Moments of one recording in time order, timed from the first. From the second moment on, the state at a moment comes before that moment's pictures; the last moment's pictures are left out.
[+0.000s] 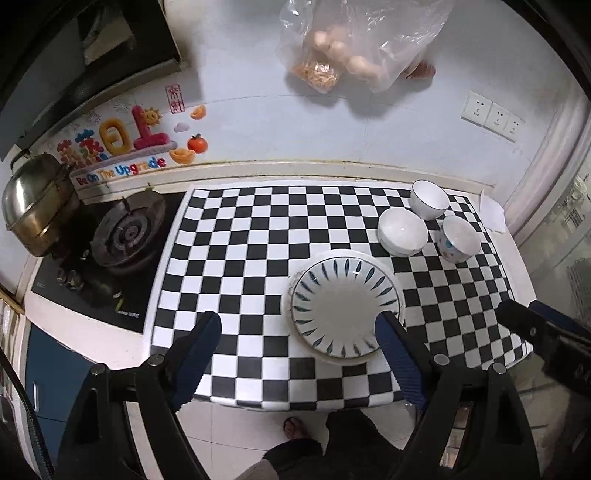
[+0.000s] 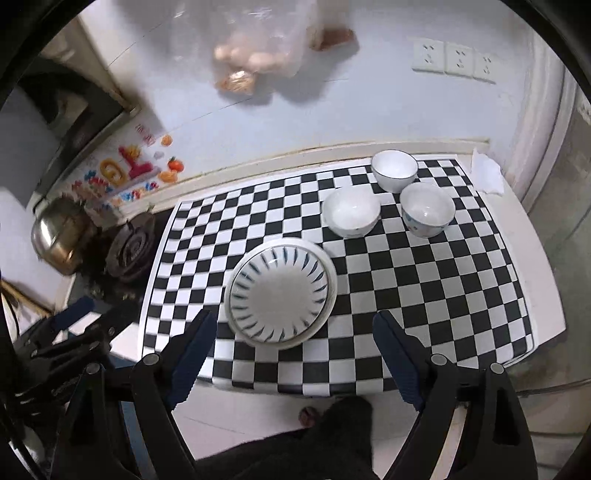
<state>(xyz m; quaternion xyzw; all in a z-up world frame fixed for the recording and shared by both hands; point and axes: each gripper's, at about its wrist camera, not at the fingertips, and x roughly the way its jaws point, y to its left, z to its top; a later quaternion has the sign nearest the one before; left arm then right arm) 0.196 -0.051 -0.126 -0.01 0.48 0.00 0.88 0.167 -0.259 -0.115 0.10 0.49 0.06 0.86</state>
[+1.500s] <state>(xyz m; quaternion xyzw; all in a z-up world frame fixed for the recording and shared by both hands) 0.455 -0.217 -0.296 -0.03 0.70 -0.10 0.70 0.486 -0.374 -0.333 0.09 0.68 0.09 0.72</state>
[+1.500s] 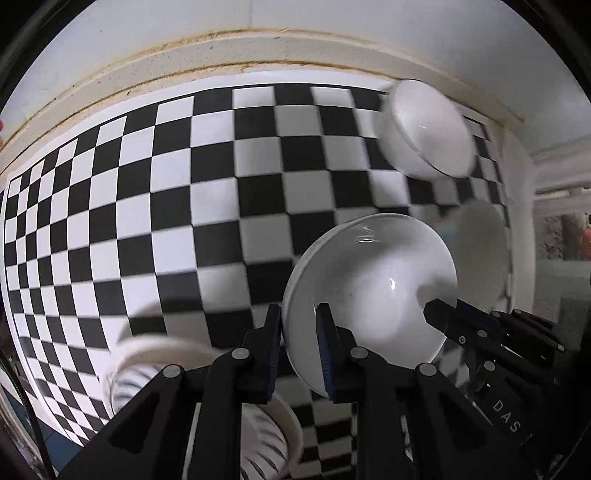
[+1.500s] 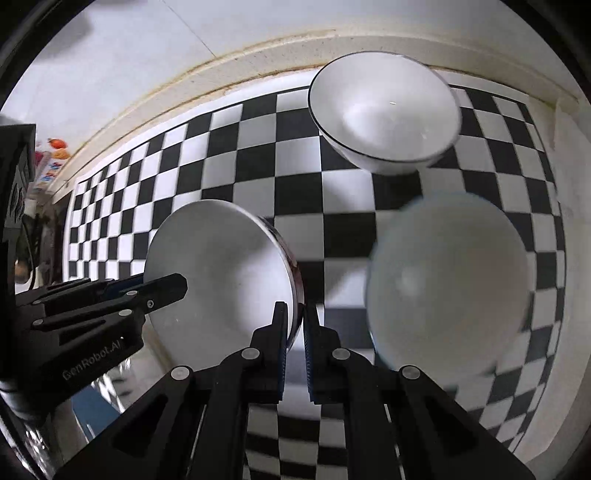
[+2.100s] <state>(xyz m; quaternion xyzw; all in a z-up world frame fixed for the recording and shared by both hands) 0.396 -0.265 -0.331 0.01 0.74 -0.13 0.66 0.377 -0.435 -0.336 0.13 0.71 0.07 0.69</state>
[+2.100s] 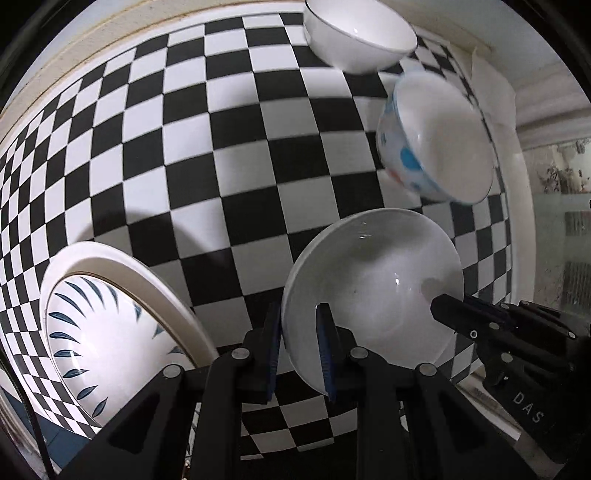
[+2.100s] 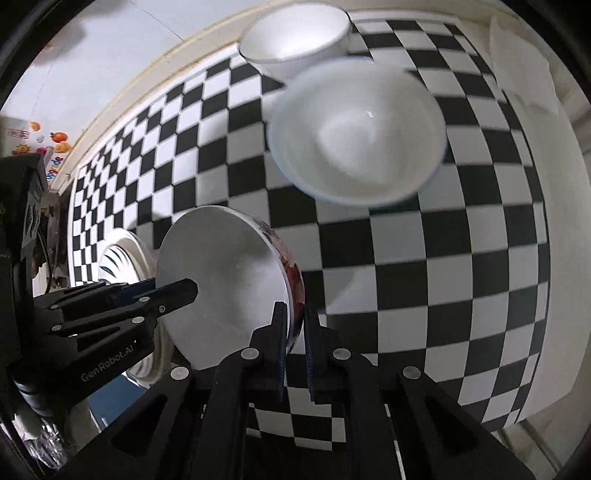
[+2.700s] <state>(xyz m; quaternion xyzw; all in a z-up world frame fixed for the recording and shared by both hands) 0.386 -0.284 -0.346 0.03 0.74 -0.13 0.66 0.361 -0.444 -0.365 0.14 0.73 0.06 0.67</state>
